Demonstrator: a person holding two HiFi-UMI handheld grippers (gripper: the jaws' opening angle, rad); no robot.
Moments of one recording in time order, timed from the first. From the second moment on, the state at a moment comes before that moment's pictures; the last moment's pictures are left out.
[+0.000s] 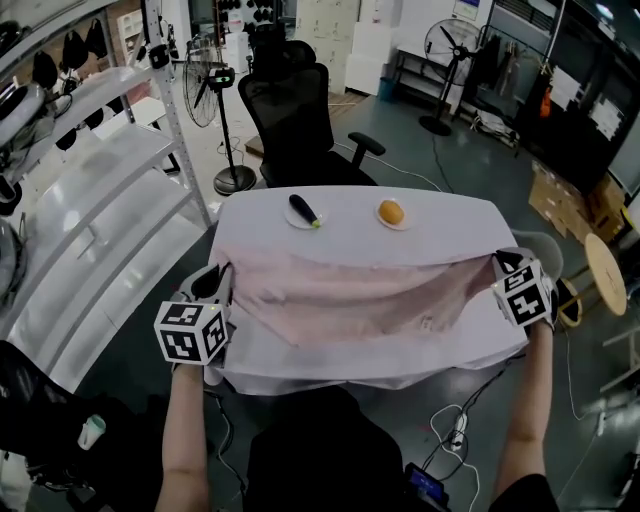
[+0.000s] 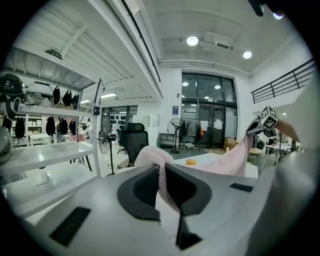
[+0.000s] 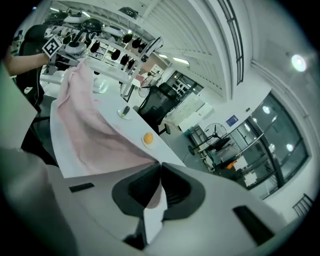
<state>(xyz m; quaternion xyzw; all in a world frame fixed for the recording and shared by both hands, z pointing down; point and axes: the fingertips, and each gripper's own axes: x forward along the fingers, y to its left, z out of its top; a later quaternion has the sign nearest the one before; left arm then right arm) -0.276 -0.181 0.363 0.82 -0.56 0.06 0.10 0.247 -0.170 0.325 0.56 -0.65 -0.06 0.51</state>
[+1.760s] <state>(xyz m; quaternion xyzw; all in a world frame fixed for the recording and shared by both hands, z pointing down) -0.295 -0.284 0.551 0.70 -0.62 0.28 0.23 0.283 -0.409 0.559 0.47 -0.69 0.03 0.55</state>
